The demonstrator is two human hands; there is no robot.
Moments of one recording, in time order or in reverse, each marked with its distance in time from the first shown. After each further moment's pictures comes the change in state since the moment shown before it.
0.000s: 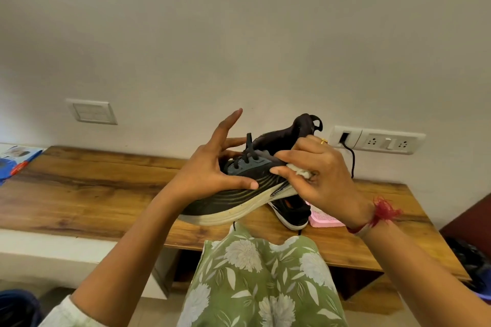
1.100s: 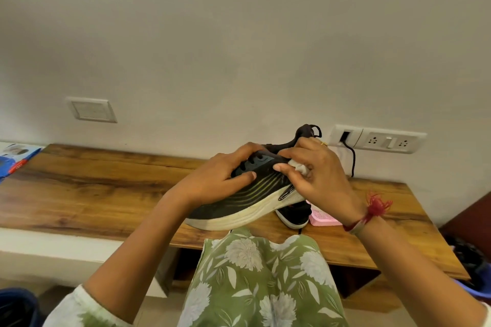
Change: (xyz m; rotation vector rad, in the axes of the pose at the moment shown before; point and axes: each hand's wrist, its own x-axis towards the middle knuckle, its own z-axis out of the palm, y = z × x) left_hand 0.007 -0.014 0.008 0.209 -0.250 0.132; right_hand -0.002 0.010 0.014 -0.027 -0.043 0.184
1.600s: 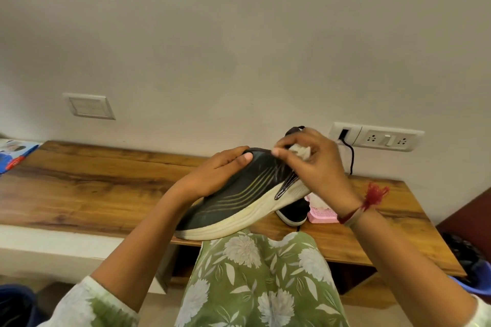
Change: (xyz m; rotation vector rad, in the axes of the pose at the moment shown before) left_hand 0.007 -0.012 0.009 -0.389 0.031 -0.109; right_hand 0.009 -0.008 -0.001 0.252 0.046 0.280
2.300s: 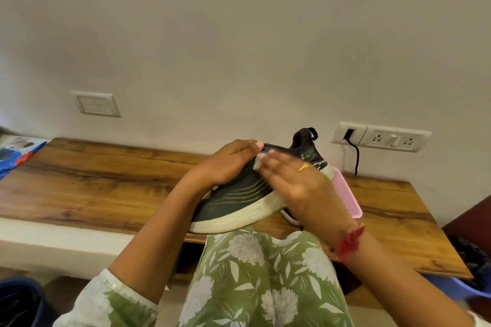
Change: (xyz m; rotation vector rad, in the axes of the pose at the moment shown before) left_hand 0.014 0.017 0.003 -0.056 0.075 -0.101; right_hand -0.038 -0.007 0.017 -0.702 -0.100 -0.642
